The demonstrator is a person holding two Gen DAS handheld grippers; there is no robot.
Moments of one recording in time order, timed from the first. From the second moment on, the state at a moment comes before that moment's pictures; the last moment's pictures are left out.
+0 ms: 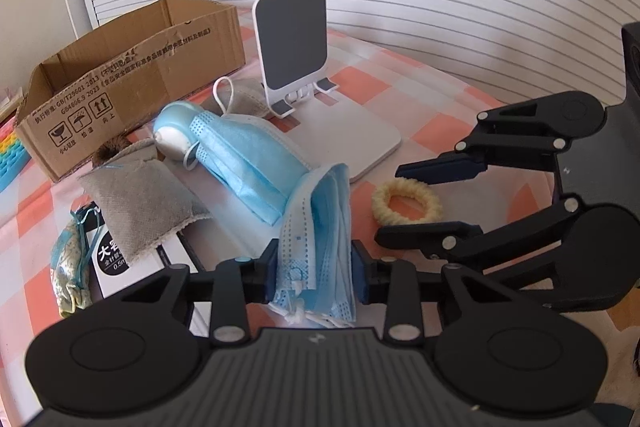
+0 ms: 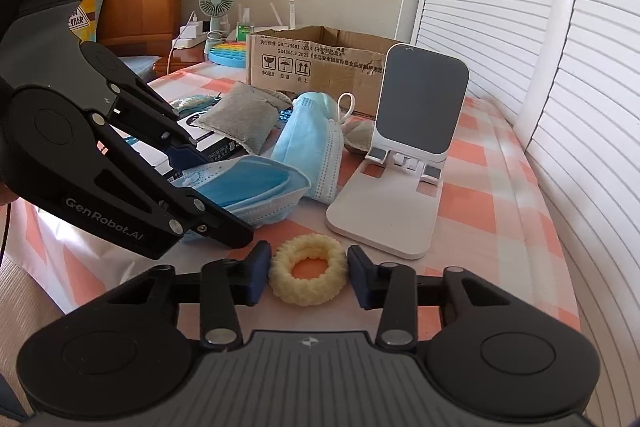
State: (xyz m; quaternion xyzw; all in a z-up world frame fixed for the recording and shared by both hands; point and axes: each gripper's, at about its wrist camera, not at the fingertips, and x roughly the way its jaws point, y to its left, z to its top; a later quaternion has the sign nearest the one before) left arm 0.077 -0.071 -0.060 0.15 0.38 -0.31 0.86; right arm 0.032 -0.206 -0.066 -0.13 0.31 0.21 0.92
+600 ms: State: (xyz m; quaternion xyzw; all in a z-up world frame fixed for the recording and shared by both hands) left arm 0.060 -0.051 -0.028 0.10 0.41 -0.30 0.86; right arm 0.024 -0.209 -0.037 -0.13 0.30 0.20 0.92
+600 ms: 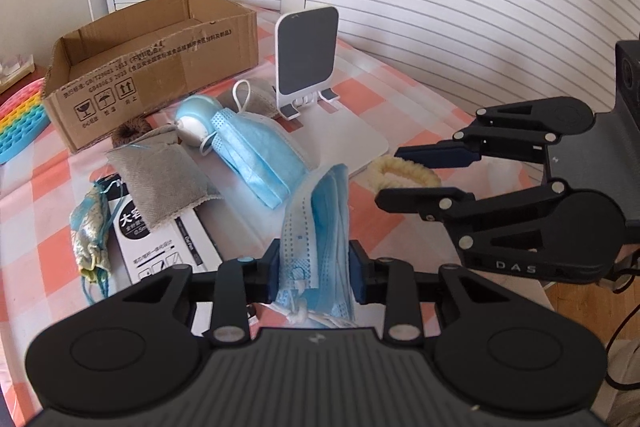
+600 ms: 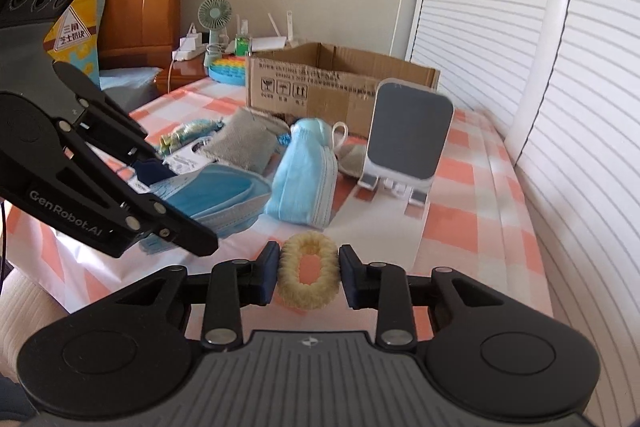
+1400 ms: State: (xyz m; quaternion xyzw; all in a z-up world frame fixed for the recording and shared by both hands) left arm 0.100 0.012 0.004 0.06 0.42 -0.21 0.88; right arm 0.055 -0.235 -0.001 -0.13 0.29 0.18 0.93
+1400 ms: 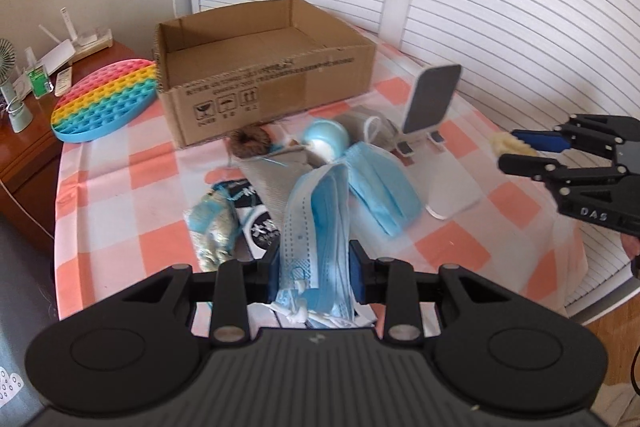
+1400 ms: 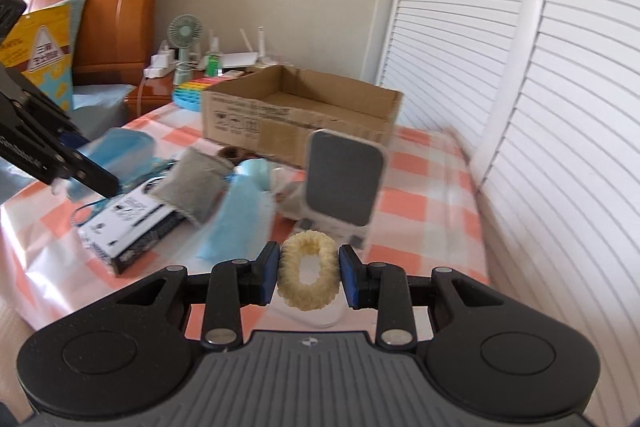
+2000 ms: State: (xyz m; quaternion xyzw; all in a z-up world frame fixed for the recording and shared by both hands) left arm 0.198 0.026 0.047 0.05 0.39 -0.15 0.90; right arm 0.126 -0.258 0.053 -0.15 0.25 0.17 0.94
